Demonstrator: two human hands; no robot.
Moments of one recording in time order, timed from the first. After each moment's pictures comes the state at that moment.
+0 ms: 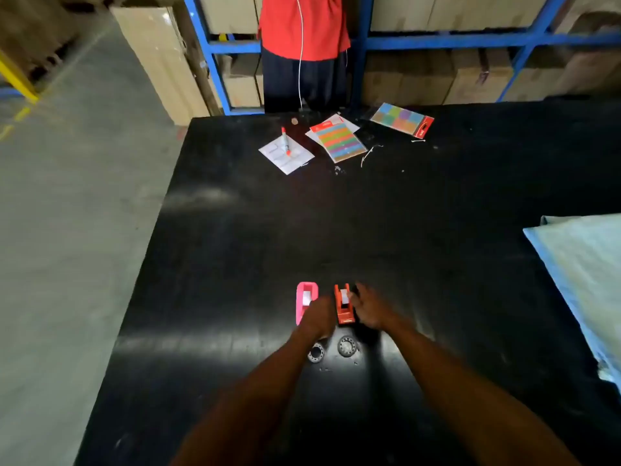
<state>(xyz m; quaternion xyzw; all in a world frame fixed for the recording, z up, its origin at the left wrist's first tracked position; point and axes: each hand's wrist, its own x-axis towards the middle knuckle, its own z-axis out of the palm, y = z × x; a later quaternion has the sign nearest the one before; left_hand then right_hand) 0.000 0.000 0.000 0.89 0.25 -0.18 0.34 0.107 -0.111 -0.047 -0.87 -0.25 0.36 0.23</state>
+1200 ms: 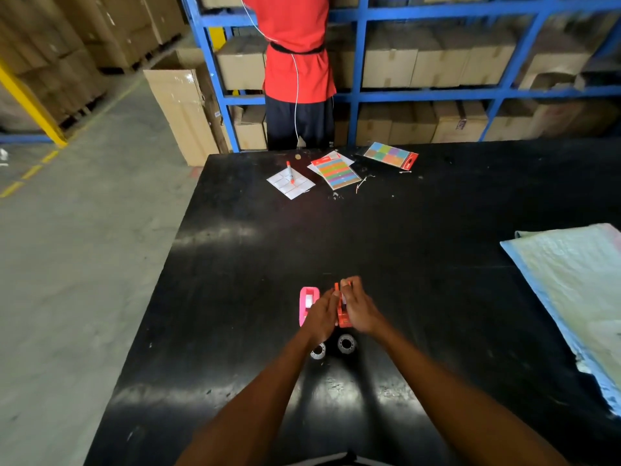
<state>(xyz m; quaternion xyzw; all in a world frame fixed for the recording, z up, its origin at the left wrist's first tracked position) -0.049 -0.027 0.041 0.77 0.23 -0.01 0.59 0.036 -0.122 0.045 -0.82 -0.19 0.30 0.45</state>
